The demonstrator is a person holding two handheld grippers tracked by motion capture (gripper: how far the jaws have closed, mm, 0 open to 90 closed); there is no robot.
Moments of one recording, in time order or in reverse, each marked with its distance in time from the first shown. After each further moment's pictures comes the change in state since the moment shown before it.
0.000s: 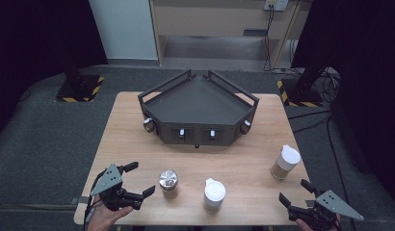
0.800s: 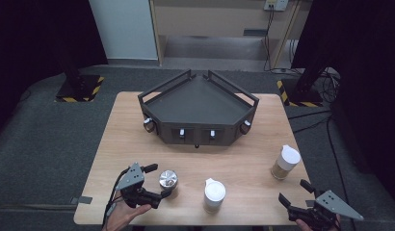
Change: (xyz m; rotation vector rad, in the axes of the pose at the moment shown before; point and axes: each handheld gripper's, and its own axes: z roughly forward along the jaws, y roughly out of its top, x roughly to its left) left arm 0.003 -0.008 0.048 0.049 -0.078 -0.019; right arm 0.000 0.000 0.000 0.002 0.009 -0.001
